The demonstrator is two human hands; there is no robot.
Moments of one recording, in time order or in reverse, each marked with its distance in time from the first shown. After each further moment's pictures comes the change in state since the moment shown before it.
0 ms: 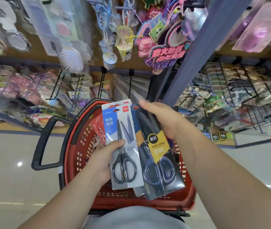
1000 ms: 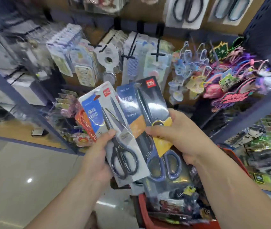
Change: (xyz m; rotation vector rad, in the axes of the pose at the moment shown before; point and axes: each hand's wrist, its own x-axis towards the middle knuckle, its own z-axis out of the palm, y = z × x) left_hand -0.062 0.184 -0.119 -0.364 -0.151 0.239; right_hand -0.054 -0.082 0.207 -0.152 -0.087 -0.478
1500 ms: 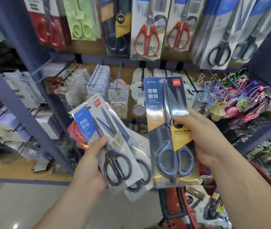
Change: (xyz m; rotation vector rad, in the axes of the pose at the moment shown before) left_hand 0.017 0.202 -0.067 0.048 -0.119 0.034; right_hand 0.049 -0.080 0.138 0.219 0.342 -0.102
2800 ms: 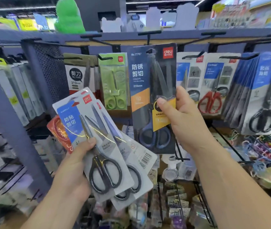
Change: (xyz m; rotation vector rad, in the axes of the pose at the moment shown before) left_hand 0.089 0.204 0.046 0.143 -0.147 0.413; right_hand 0.145 -0.126 0.153 -0.109 -0.132 -0.676
